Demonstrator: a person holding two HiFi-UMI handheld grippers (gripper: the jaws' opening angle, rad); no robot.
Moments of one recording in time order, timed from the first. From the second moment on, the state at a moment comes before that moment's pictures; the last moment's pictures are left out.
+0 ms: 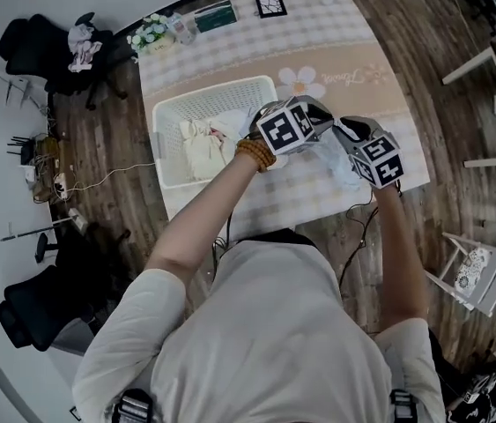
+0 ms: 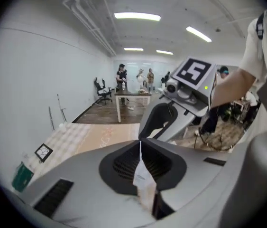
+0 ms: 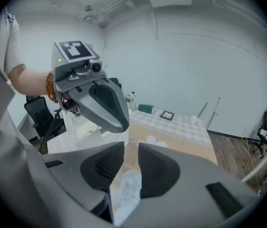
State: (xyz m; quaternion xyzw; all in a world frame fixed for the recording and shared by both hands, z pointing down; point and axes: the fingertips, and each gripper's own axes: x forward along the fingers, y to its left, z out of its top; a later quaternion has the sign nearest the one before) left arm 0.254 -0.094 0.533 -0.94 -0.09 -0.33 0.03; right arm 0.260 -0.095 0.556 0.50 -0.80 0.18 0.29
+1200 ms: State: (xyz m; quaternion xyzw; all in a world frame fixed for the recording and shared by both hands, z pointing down) left arm 0.061 -0.050 0.362 -0.99 0.13 0.03 -0.06; right arm 0.097 -0.054 0.374 0.52 -0.85 0.07 0.04
